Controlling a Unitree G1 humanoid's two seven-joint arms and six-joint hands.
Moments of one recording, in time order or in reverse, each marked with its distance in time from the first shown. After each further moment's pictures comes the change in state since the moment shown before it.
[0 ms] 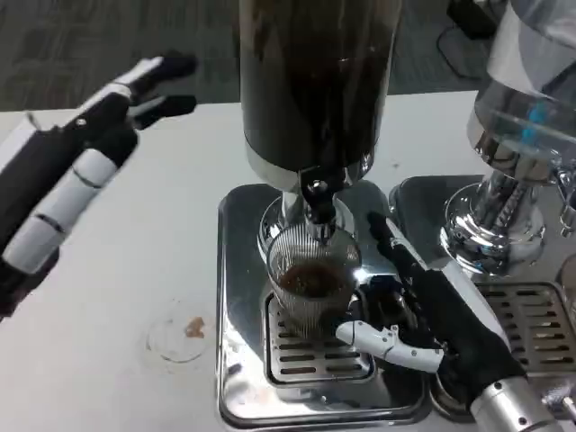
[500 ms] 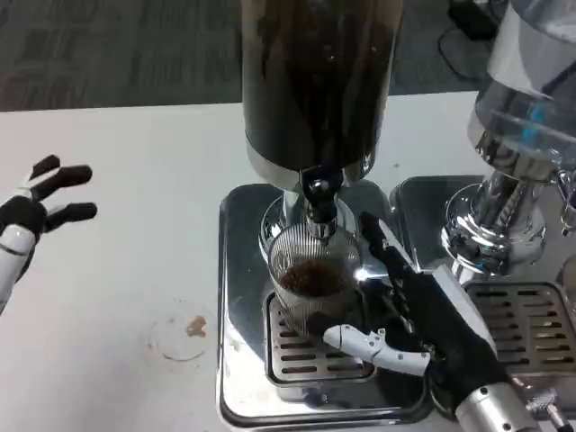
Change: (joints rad) left arm 0.166 -0.052 0.074 0.194 0.091 -0.069 0.074; right arm -0.003 0.040 0.027 0.041 -0.011 -0.038 -0.032
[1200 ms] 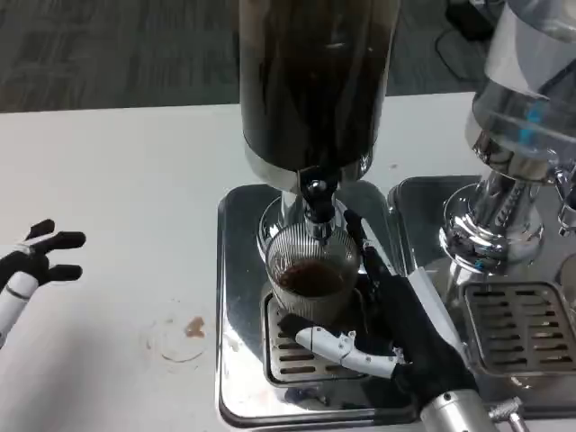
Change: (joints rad) left arm -0.027 0.060 -0.003 0.260 0.092 -0.109 -0.023; right arm -0.025 0.074 0.072 0.108 -0.106 -0.073 -0.156
